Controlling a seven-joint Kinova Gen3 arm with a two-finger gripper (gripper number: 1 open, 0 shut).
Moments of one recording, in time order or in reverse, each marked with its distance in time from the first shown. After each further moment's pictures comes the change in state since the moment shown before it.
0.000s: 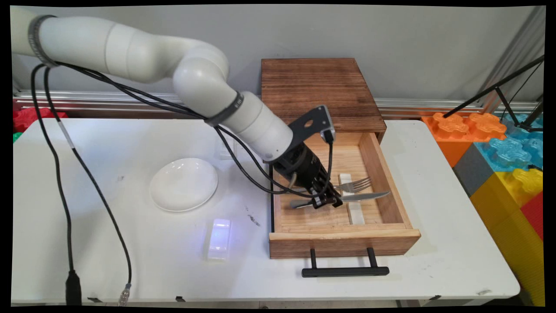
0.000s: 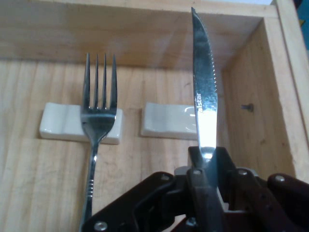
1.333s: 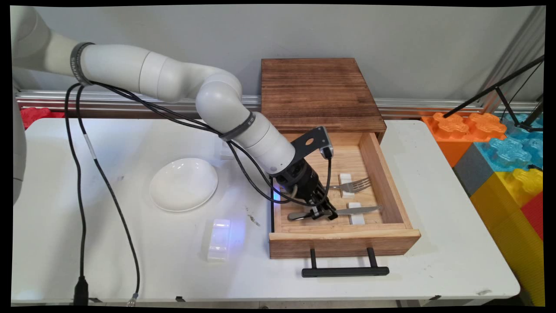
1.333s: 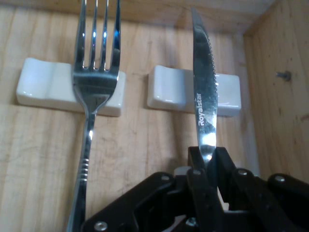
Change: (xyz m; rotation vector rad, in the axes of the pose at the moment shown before) arm -0.027 -0.025 0.047 -0.060 -0.042 -0.054
